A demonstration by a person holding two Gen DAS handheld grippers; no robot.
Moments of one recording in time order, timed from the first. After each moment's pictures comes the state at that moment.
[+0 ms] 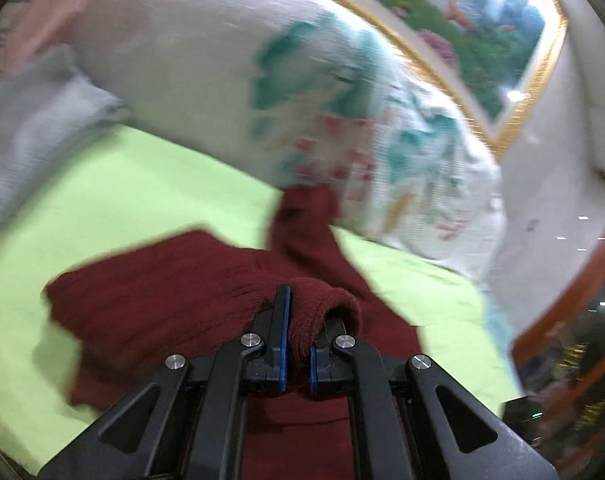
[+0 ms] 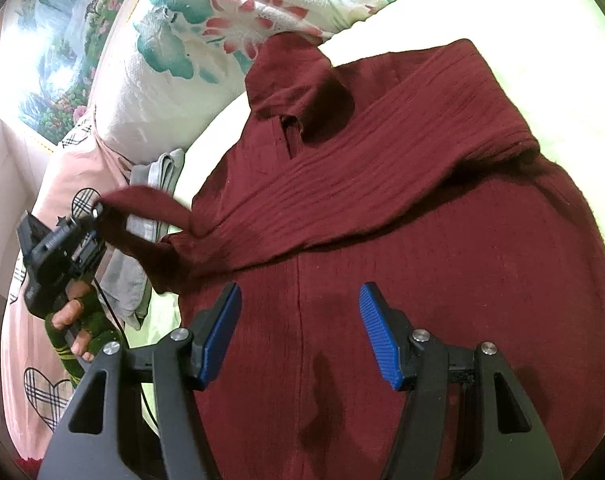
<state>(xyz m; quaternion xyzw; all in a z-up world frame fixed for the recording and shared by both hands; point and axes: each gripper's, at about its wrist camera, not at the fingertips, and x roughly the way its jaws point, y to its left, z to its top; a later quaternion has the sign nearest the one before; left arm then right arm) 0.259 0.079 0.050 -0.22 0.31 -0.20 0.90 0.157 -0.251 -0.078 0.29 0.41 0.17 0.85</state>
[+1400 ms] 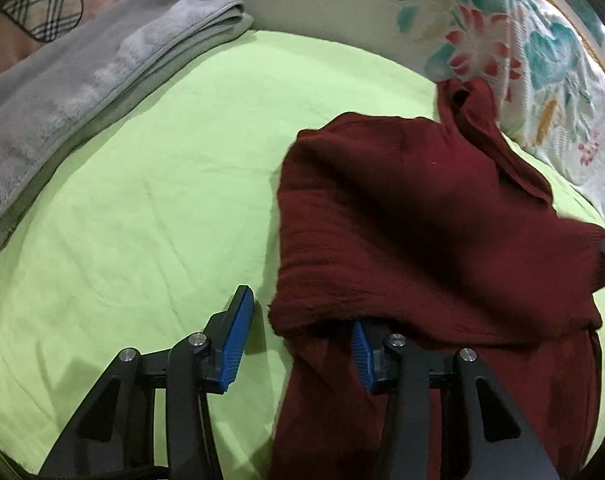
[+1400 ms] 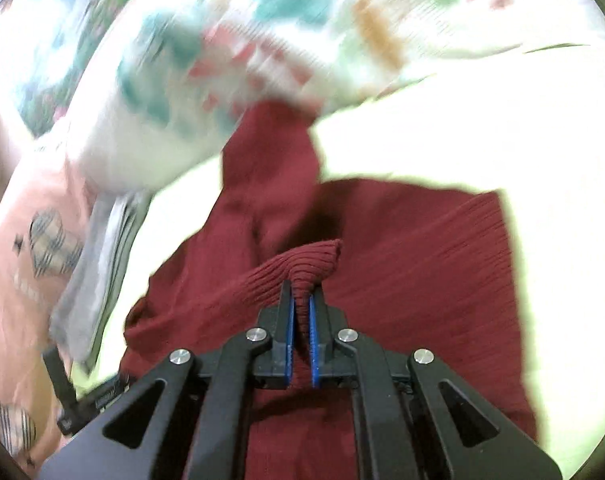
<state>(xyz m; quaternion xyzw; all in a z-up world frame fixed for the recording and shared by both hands) 0.241 0.125 -0.075 -0.11 0.44 0.02 0.89 0.249 -0.283 -0.031 0.21 0.34 0.09 0.91</state>
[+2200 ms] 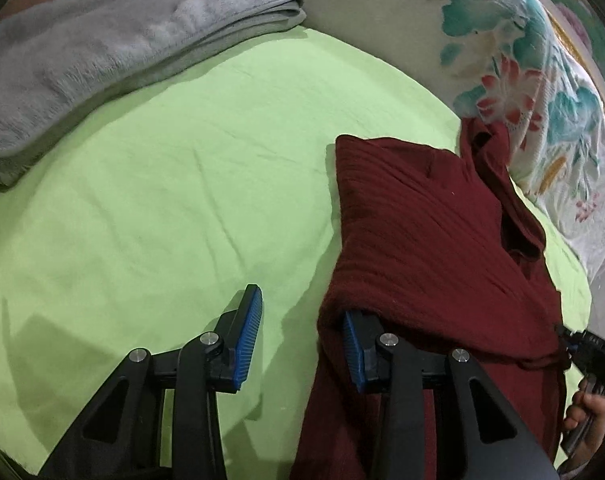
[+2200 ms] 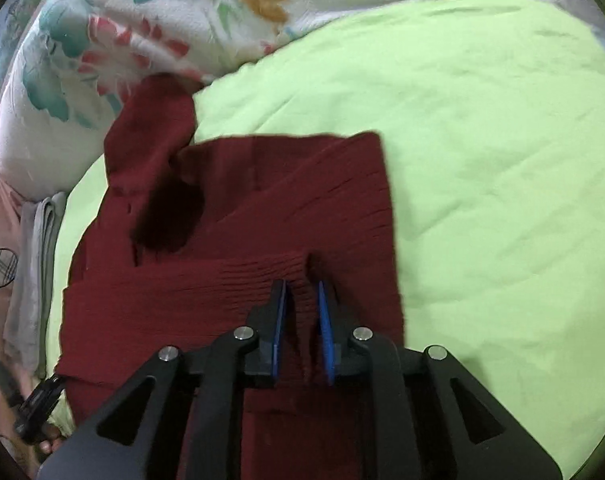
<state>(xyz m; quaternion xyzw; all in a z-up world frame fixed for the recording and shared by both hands) 0.224 0.161 -0.068 -0.20 0.43 0.03 0.88 0.260 -0.323 -0.072 0.20 0.42 -0.01 0.89</state>
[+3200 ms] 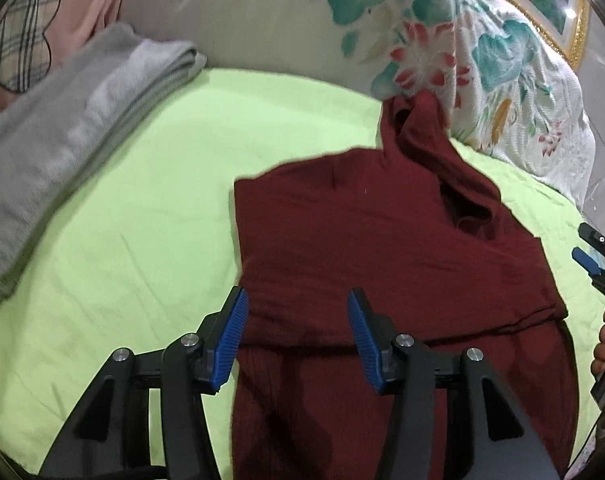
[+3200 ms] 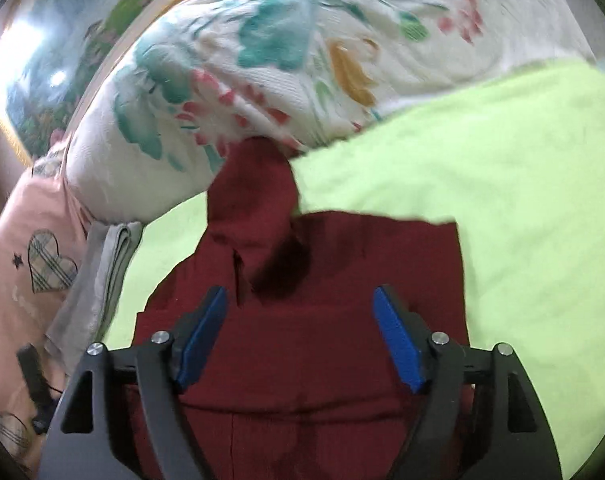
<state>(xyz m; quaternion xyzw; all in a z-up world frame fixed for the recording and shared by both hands) 0.235 0.099 -0.020 -0.08 0.41 -0.03 0.91 0.239 -0.289 -0.007 0.19 0.32 0.08 0.93</state>
